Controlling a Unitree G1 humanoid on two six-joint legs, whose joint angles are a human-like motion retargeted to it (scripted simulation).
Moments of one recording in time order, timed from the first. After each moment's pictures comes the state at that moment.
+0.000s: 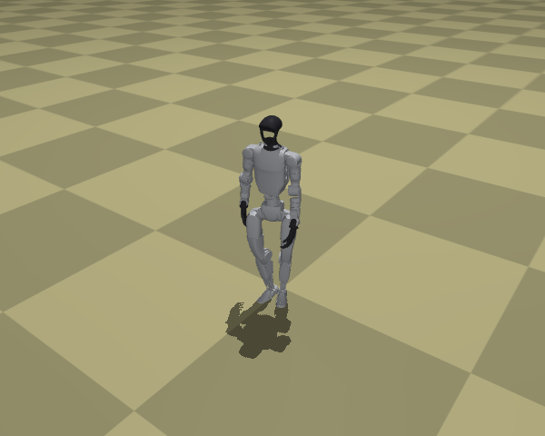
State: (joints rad) left arm -0.05 0.07 0.27 1.19 0.10 -0.07 -0.19; right arm 0.03 -0.15 -0.22 1.61 -0.52 -0.14 0.09; waist -0.16 -0.06 0.01; left_leg 0.03 -0.11 0.20 0.08 -0.26 0.10; right_leg 0.07 -0.01 -0.43 0.07 -0.14 -0.01
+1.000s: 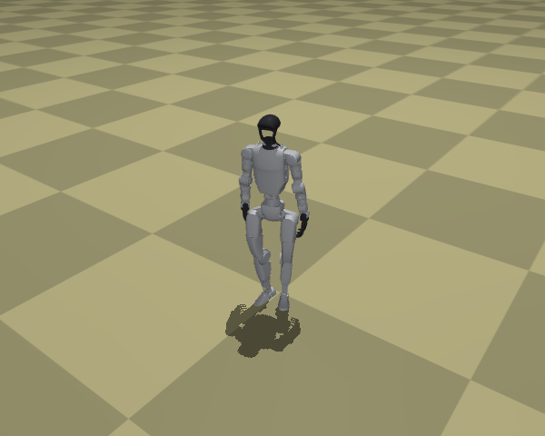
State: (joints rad) left arm 0.07 0.14 0.38 1.53 0.25 0.09 -0.24; right arm -0.02 -0.12 -0.12 1.67 -0.63 -0.11 0.08; waist -0.09 -0.01 -0.03; left_leg 0.00 -0.06 0.28 -0.01 -0.21 0.06; right_leg -0.01 -0.02 -0.39 0.05 -0.07 0.01
